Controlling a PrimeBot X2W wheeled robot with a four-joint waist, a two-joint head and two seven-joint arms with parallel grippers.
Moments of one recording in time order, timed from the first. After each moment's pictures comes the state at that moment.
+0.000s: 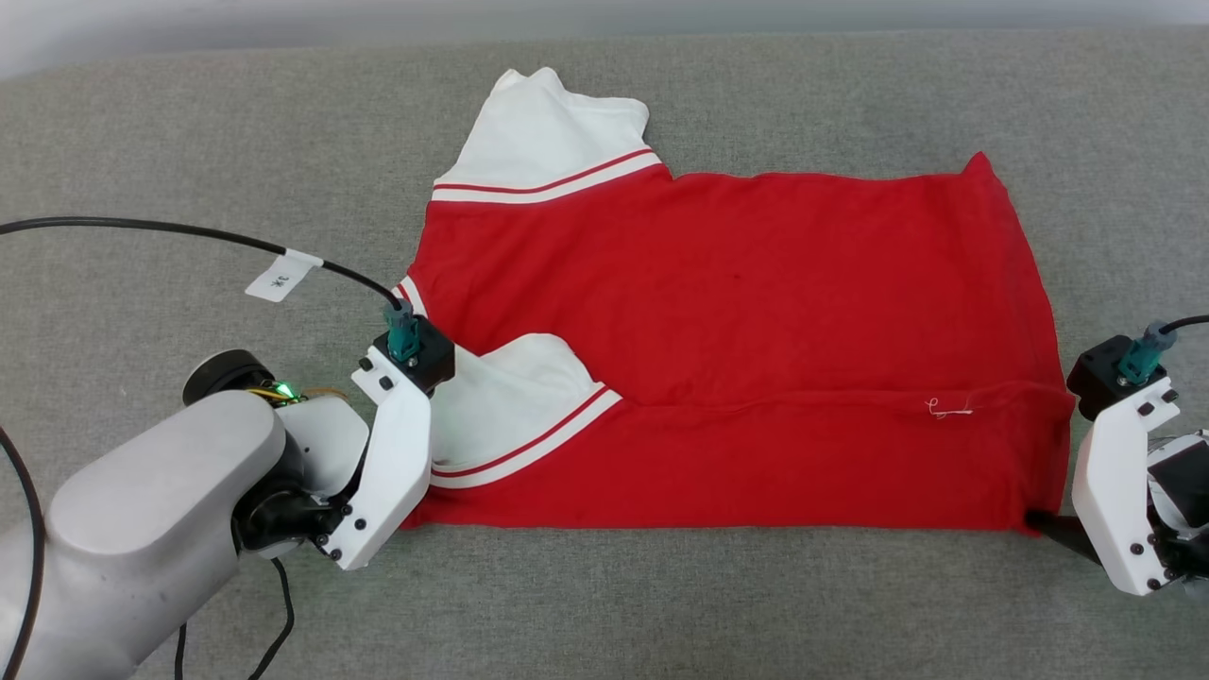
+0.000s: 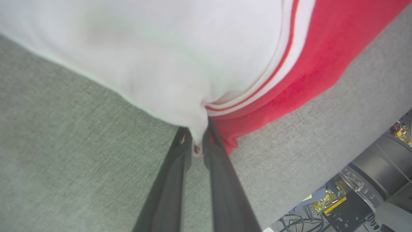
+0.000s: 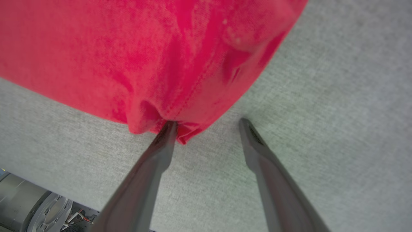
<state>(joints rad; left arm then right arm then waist) -0.91 0.75 -1.17 0.23 -1.01 -0.13 0.83 -0.47 -0.76 0.59 0.24 0.77 0.13 0.88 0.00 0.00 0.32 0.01</state>
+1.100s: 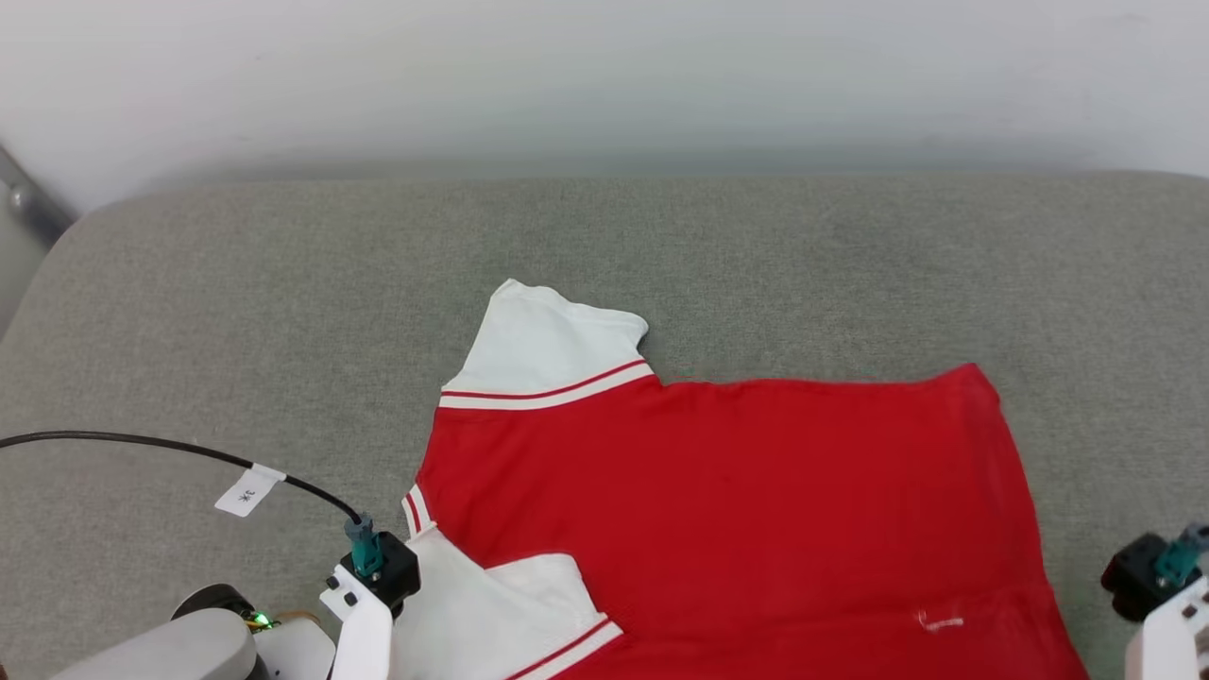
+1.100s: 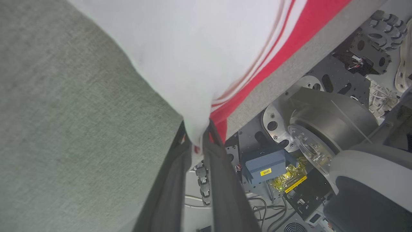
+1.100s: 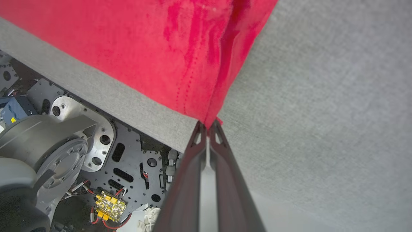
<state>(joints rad) -0.60 0.89 -1.25 0.06 -1.13 -0.07 0.71 -0.13 -0.97 0.62 0.03 0.90 0.13 0.71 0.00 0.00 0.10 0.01</state>
